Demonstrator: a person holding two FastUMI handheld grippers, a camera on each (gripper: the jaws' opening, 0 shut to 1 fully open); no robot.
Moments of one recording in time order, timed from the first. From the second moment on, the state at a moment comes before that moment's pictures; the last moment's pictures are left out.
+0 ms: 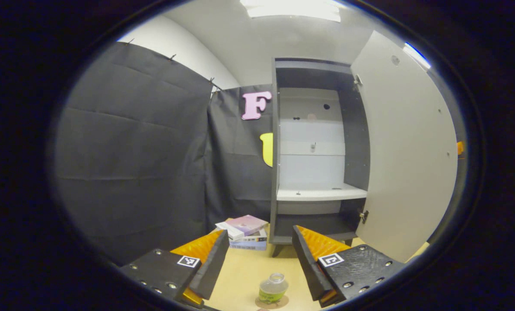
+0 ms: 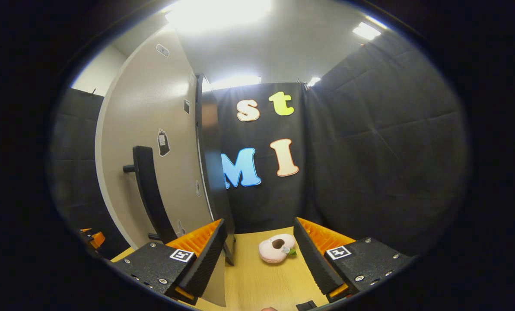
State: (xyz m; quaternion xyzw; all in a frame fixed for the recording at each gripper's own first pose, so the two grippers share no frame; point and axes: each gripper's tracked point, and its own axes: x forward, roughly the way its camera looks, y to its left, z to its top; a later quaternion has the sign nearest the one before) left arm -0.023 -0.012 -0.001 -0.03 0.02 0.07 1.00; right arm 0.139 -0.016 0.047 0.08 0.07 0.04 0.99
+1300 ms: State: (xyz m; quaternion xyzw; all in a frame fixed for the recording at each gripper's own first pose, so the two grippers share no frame) left arm -0.008 0.161 -0.017 -0.06 0.00 0.07 1.00; right arm 0.097 0.091 0.074 0.02 0.07 0.00 1.00
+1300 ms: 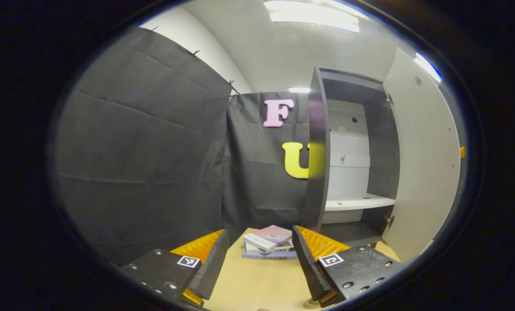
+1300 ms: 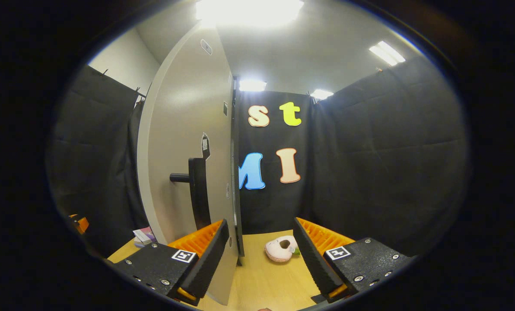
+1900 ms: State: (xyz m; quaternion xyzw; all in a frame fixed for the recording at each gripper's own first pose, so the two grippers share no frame) left arm -0.017 0.231 -0.024 -0.05 0.00 0.08 1.00; right arm 0.101 0.185 0.078 0.03 0.06 0.06 1.00
